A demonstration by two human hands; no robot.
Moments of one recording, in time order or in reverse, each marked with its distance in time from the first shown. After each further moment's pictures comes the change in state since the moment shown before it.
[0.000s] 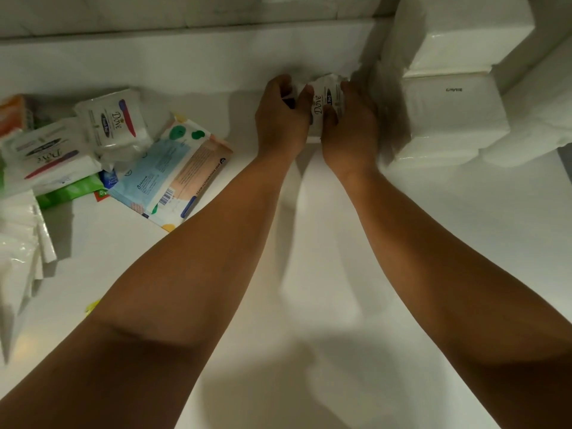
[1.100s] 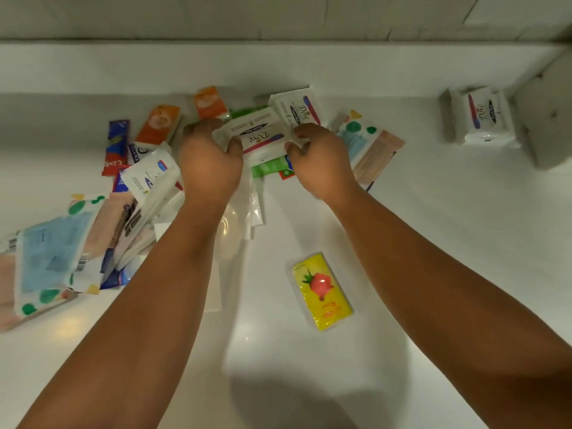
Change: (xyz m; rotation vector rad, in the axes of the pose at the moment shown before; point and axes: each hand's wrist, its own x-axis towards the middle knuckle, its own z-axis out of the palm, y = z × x) left_hand -0.012 -0.089 -0.389 0.552 0.214 0.066; right_hand -0.137 -0.255 0.135 0.111 -0.433 -0.092
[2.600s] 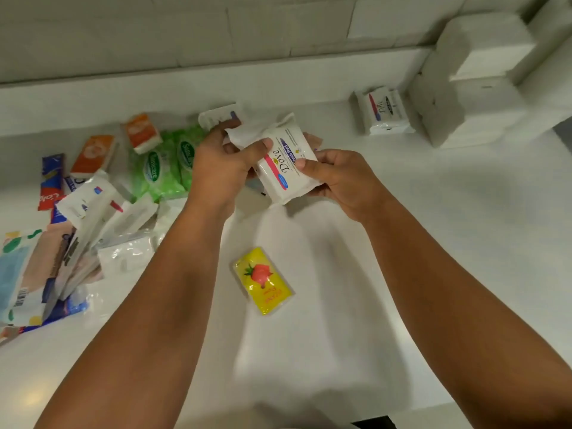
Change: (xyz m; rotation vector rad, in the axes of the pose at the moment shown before) left_hand -0.064 0.112 0.021 -0.939 -0.424 -0.230; right_hand -0.081 0.057 -0.121 0.819 -0.116 0.376
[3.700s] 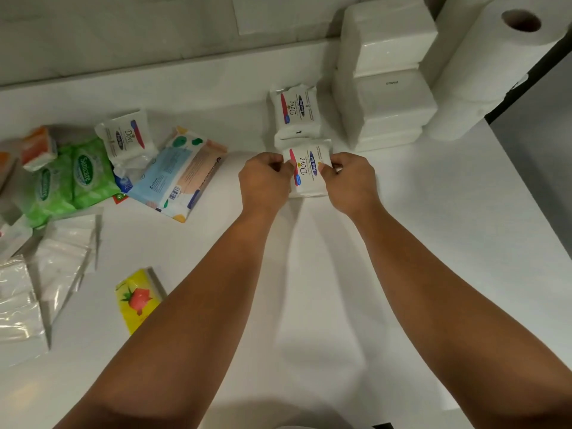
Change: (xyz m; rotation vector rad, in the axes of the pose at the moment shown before) left_hand 0.012 -0.098 0.236 0.592 0.078 0.035; right_hand 0.015 0.033 -0.201 -0.715 0.435 -0.090
